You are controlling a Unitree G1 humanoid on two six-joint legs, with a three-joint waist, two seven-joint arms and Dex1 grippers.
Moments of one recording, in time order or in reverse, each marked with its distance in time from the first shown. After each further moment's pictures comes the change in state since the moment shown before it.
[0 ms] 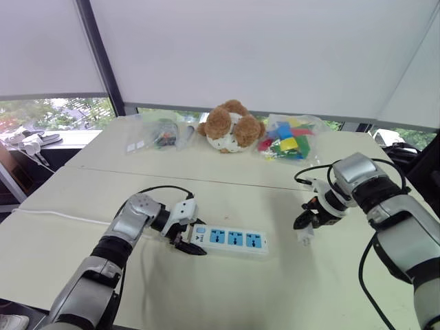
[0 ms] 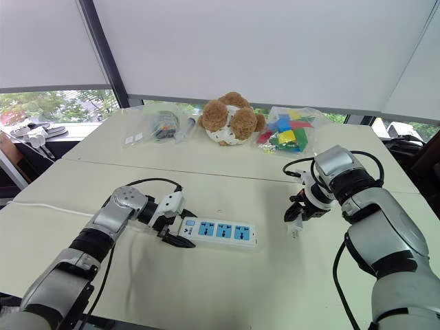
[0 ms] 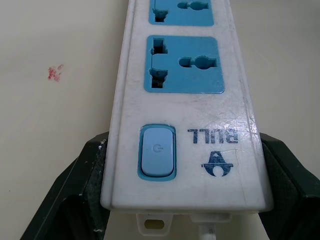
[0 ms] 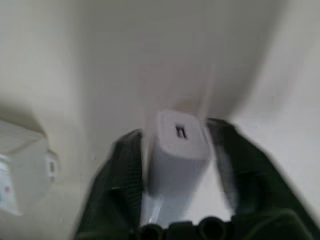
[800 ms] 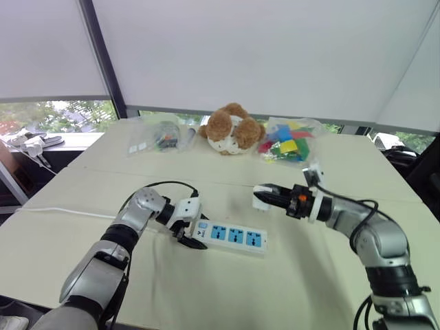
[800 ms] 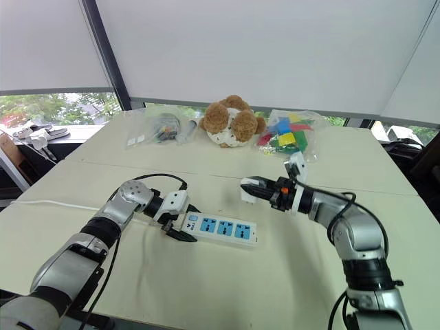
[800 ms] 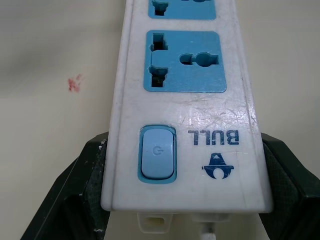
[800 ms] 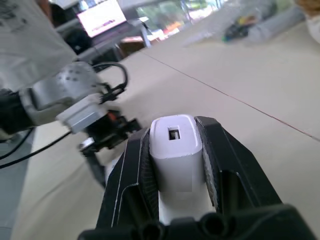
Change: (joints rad) left arm -0.152 -0.029 -0.067 0.317 0.040 -0.323 0.046; right arm 0.775 0.227 -0.736 -0.881 0.195 -0.897 0.006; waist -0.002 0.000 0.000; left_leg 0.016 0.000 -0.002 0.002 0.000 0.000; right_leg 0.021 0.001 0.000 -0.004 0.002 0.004
